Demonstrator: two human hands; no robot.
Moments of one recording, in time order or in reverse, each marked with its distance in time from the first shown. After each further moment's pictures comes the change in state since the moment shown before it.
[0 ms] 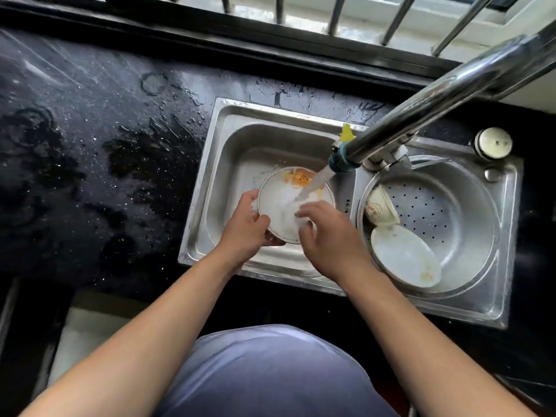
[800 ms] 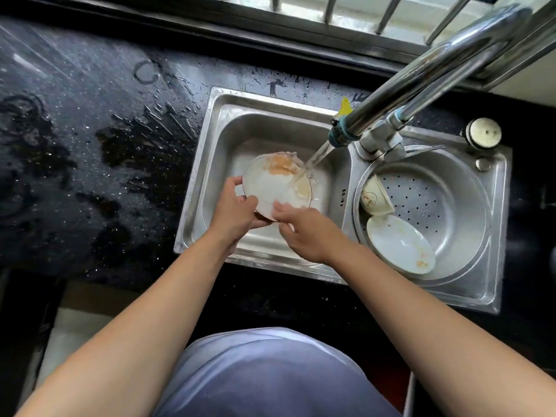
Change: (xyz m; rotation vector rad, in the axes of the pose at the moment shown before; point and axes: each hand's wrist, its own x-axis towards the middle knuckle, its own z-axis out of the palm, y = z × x) left_hand 0.005 0.003 -0.008 -0.097 0.137 -0.015; right_hand 0.009 0.007 0.035 -0.125 -0.498 -0.037
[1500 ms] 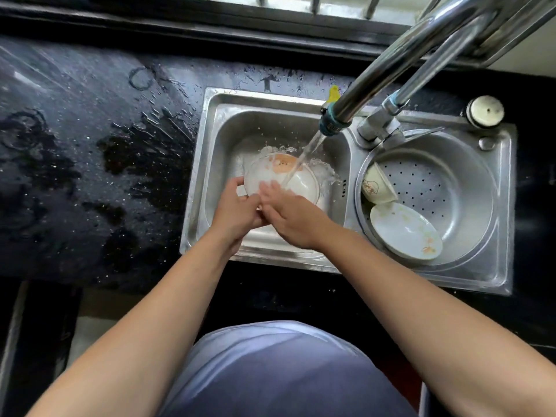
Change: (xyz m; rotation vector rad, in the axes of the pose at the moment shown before) left_hand -0.007 -0.002 0.001 -0.052 -0.062 -0.011; right_hand 0.015 -0.019 -0.001 0.110 0.022 -0.137
